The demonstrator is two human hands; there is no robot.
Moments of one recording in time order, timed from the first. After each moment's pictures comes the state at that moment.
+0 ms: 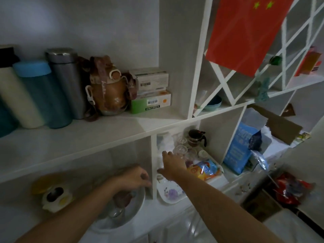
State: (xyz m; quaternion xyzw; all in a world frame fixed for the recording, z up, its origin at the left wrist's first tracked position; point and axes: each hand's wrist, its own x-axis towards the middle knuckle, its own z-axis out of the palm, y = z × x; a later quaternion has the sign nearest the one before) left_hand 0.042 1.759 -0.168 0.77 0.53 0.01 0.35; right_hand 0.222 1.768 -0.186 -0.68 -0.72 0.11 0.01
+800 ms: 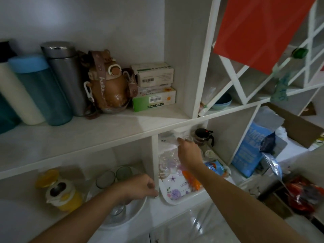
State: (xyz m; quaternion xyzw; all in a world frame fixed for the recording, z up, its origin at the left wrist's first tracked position) left_hand 0.057 1.747 -0.188 0.73 0.54 -0.04 0.41; right_hand 0.268 1.798 -0.179 -0.68 -0.70 0.01 0.23
